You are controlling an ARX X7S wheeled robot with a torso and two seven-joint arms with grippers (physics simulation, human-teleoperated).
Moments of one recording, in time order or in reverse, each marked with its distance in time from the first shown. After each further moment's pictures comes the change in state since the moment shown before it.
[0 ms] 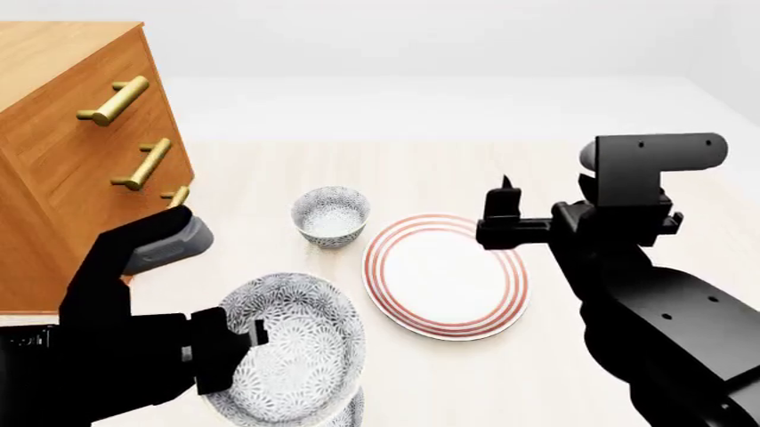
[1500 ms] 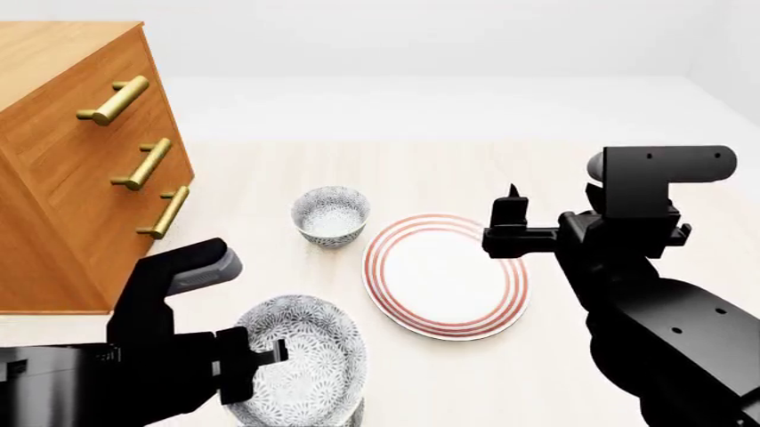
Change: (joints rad) left arm 0.057 0.020 0.114 -0.066 0.238 -0.012 0.149; right arm -0.035 0.024 0.023 -0.017 0.067 -0.005 0.056
